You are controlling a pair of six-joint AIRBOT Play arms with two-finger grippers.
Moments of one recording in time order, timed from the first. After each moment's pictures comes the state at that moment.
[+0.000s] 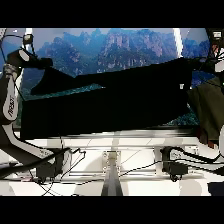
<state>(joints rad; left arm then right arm) 0.18 -1.76 1.54 1.38 -0.72 -1.32 -0.32 -1.33 1.17 -1.32 0.64 1.09</state>
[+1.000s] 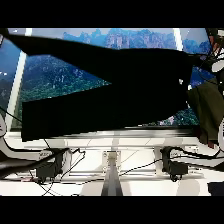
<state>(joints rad) 0.31 -1.55 1.81 1.65 -0.99 -1.41 -0.32 -1.40 1.16 -1.26 0.48 1.15</state>
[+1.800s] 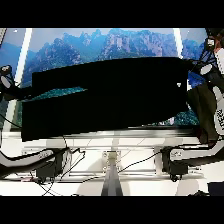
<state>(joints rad) 0.43 -1.39 1.00 1.73 -0.85 -1.56 -0.32 -1.56 1.16 -1.23 0.31 1.16</state>
